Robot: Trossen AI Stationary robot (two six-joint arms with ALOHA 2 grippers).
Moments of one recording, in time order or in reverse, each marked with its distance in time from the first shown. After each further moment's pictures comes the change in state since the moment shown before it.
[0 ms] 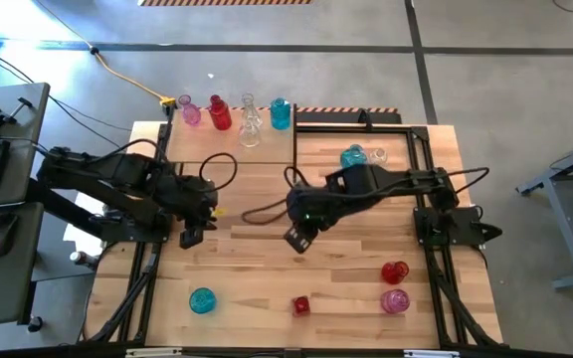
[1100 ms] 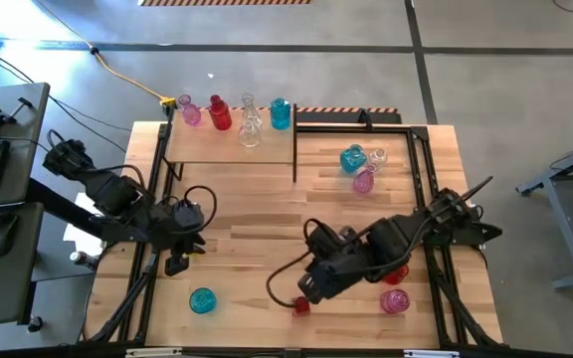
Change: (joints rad) left arm -0.352 0.000 0.000 0.014 -0.185 -0.322; right arm 0.305 0.000 0.000 0.026 0.278 0.299
